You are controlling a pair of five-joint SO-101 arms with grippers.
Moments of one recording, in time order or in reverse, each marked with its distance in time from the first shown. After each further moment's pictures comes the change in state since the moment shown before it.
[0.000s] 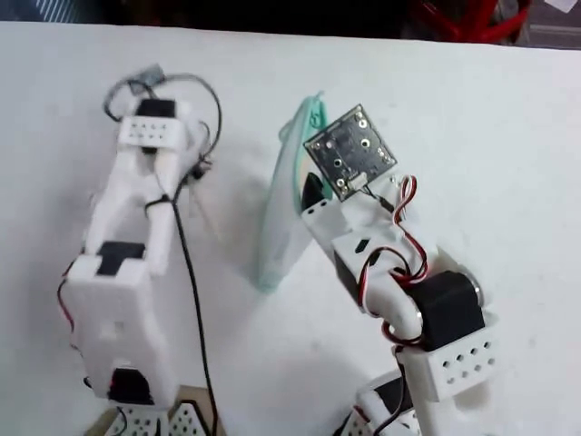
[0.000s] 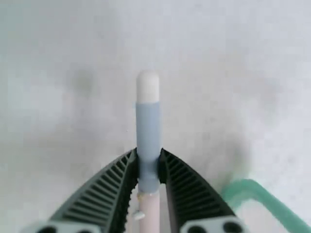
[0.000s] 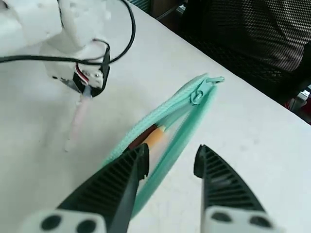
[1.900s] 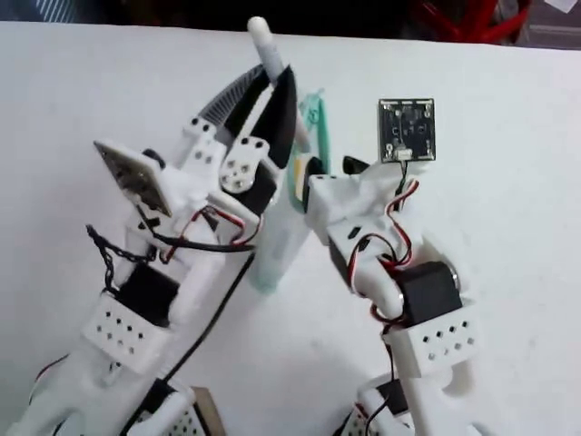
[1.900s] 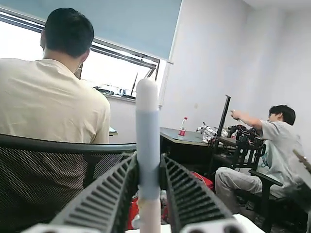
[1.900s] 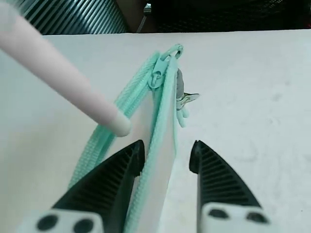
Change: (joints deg) left arm 28.0 -76.7 67.8 -84.3 -18.5; right arm 2.7 0.1 11.8 -13.8 -31.9
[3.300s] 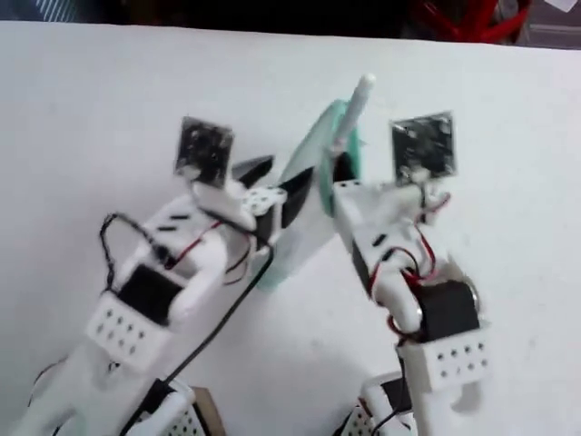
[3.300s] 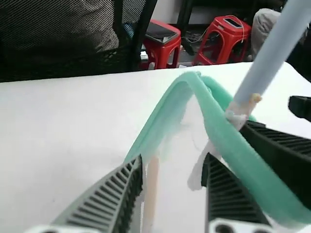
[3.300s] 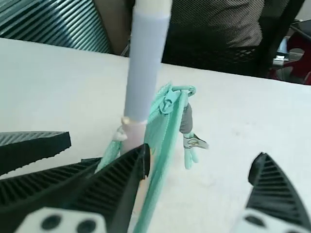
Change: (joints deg) left arm -1.1 -1.8 3.7 37.8 -0.7; right arm 3.9 -5.4 4.7 -4.4 13.9
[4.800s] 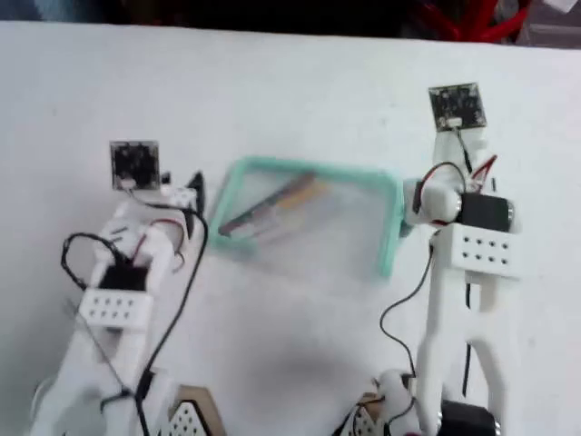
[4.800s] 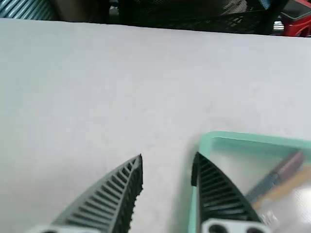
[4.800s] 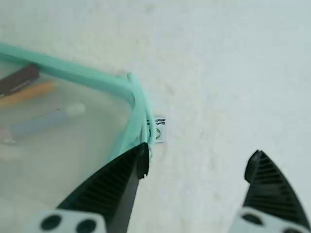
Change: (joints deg) left arm -27.7 10.5 19.3 -21.0 -7.5; right arm 26.1 27.7 -9.7 11.3 17.9
